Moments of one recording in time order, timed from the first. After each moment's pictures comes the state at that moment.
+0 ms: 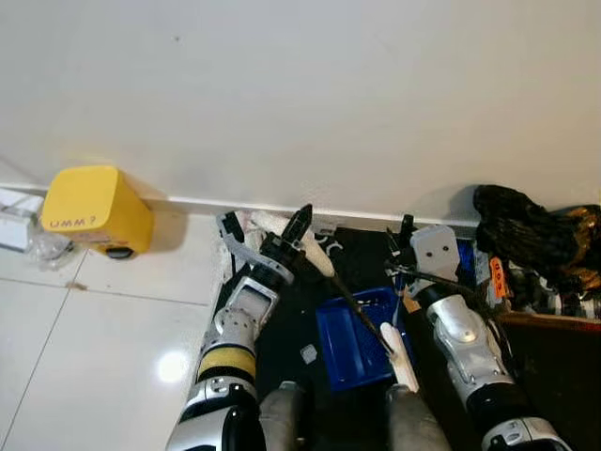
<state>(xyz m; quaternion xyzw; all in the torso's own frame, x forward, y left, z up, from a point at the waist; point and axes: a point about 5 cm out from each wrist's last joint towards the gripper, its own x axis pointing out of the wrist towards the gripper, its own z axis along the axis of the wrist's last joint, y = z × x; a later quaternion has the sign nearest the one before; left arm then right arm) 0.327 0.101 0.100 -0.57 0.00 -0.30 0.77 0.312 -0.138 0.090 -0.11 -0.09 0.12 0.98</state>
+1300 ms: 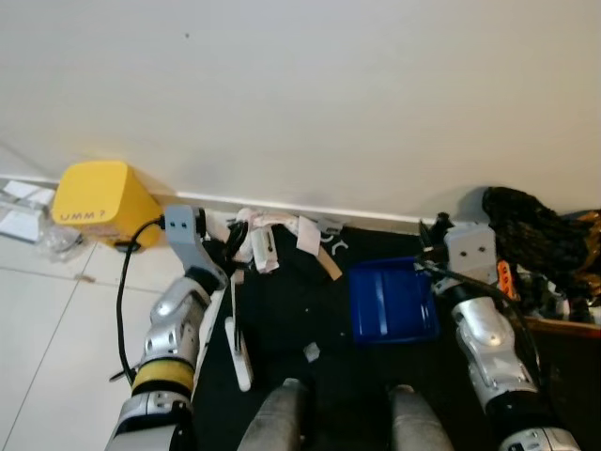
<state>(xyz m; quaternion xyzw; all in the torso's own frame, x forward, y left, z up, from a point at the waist) 0.326 0.199 0.091 -0.13 0.00 -0.15 0.98 0.307 -0.156 0.099 -0.11 -0.11 0.08 0.98</state>
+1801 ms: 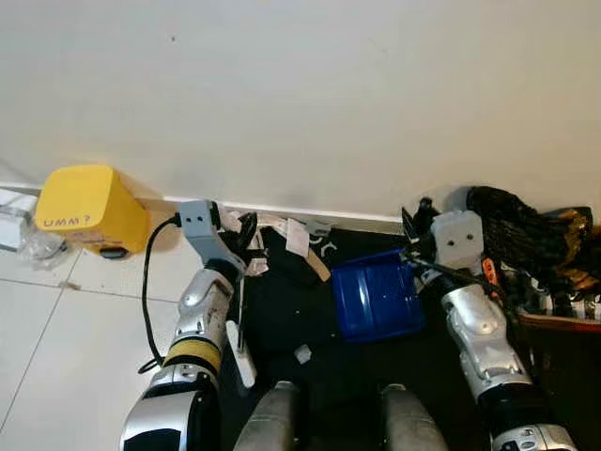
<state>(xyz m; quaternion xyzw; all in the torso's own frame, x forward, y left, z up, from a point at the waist) 0.343 0.172 0.093 -0.16 -0.02 -0.13 0.98 0.310 -0.145 0.122 -0.11 -0.14 0.13 0.98</state>
